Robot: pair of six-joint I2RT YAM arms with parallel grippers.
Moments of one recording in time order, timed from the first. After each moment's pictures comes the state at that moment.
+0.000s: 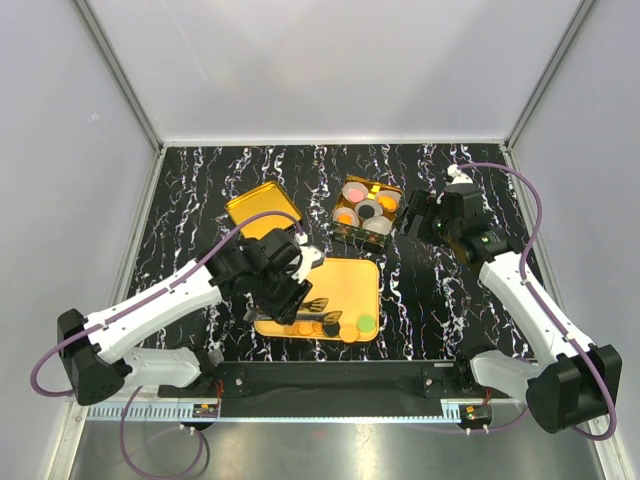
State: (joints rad) left arm -0.93 1.19 1.12 -1.10 0.16 -0.20; right arm 0.29 1.13 0.96 -0.47 -0.03 0.52
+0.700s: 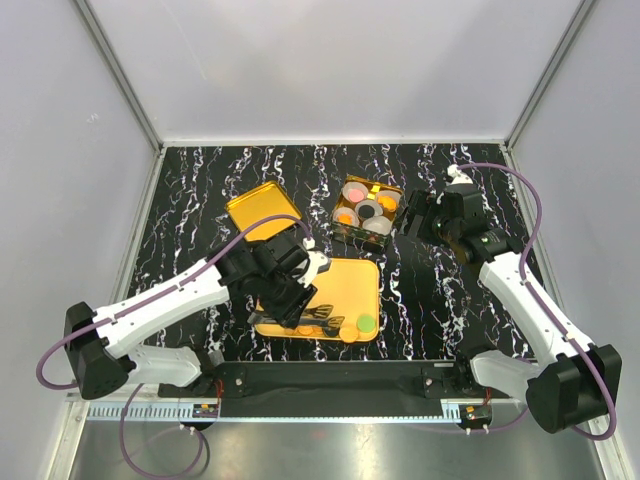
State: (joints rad) left arm -0.96 1.23 1.12 -1.09 0.17 -0.21; right arm 0.29 1.13 0.95 -0.46 -0.03 0.52
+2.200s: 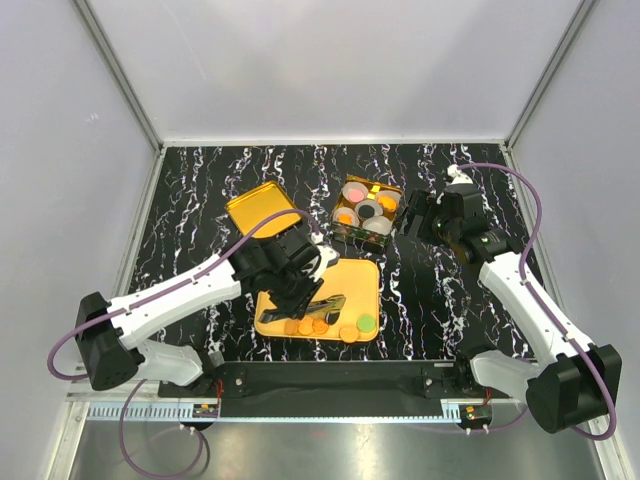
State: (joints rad) left arm -0.98 1.31 1.15 -1.04 0.12 -0.24; right arm 0.29 1.13 0.95 -0.46 -0.03 0.52
